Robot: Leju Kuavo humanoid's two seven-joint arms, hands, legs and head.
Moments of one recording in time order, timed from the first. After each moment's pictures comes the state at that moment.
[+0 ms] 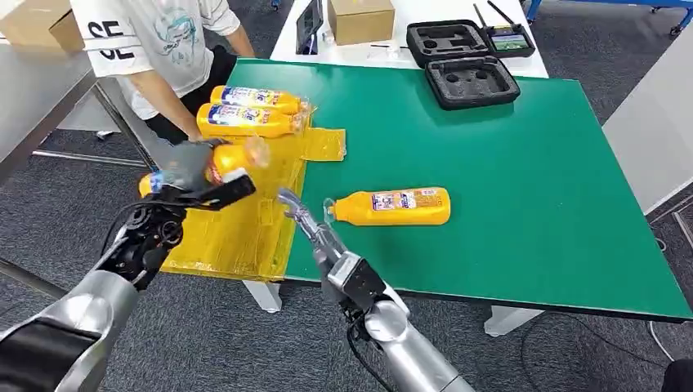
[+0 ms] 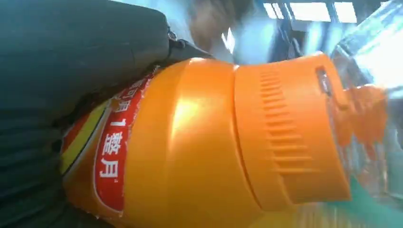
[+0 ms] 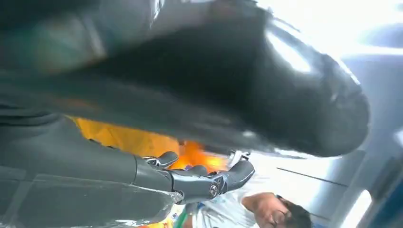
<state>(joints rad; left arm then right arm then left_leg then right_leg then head) -0.75 0.15 -0.34 -0.66 -0.95 0.21 -0.36 -0.37 0.22 0.65 -1.10 0.18 0.01 -0.64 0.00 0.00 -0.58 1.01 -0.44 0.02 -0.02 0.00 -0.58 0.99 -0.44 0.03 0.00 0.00</state>
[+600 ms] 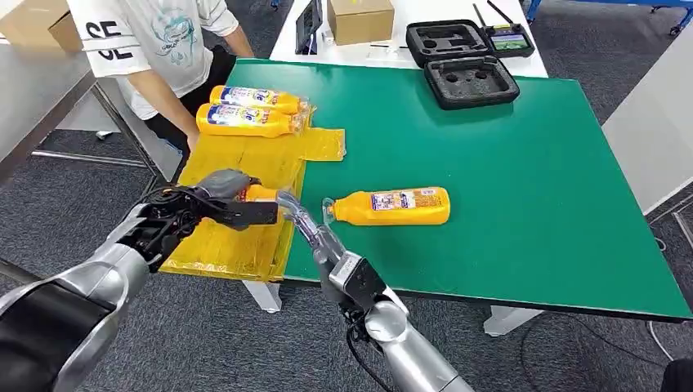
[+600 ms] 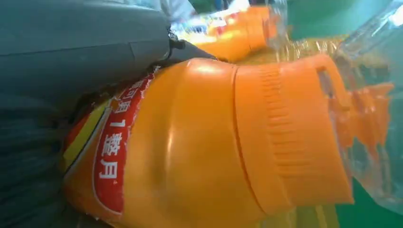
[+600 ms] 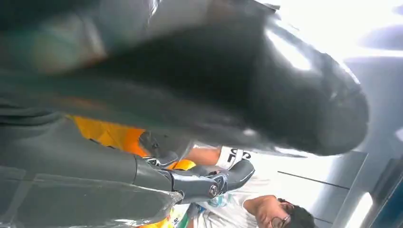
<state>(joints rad) -0.92 0.10 -0.53 -0.41 -1.01 -0.17 -0.43 -0.37 0.22 0.65 -1.08 0.17 0.02 -0.65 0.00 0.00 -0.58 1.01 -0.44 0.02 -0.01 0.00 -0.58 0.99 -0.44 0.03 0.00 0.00</state>
